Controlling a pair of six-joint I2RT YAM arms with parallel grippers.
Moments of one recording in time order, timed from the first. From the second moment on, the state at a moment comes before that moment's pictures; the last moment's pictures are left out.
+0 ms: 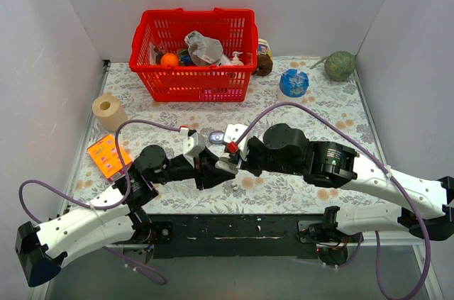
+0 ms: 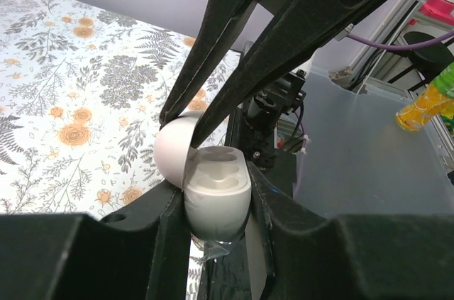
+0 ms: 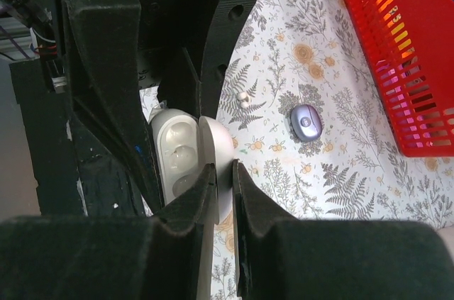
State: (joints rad) left arm -0.91 0.73 0.55 0.23 0.52 -0.29; right arm 1.30 1.10 1.28 -0.63 0.07 -0.19
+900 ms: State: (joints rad) left arm -0.91 0.24 0.34 0.19 0.22 -0.34; right arm 1.12 1.18 0.80 -0.41 0.07 0.30
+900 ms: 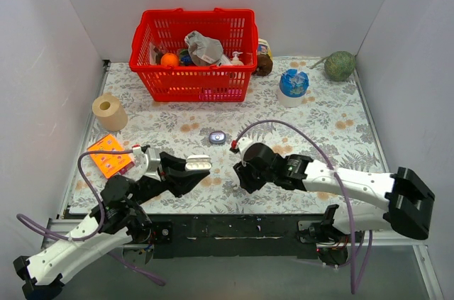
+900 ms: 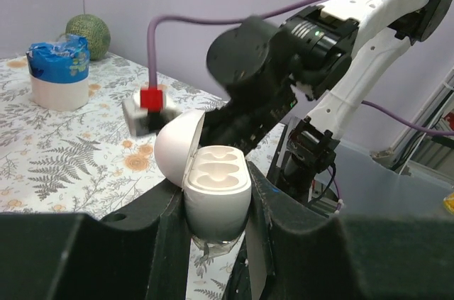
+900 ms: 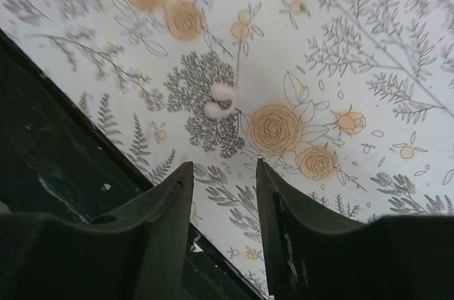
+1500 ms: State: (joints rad) left arm -0.91 0.17 0.34 0.07 0.18 -0.34; right arm 1.11 1.42 0.77 -0.29 0.08 0.40
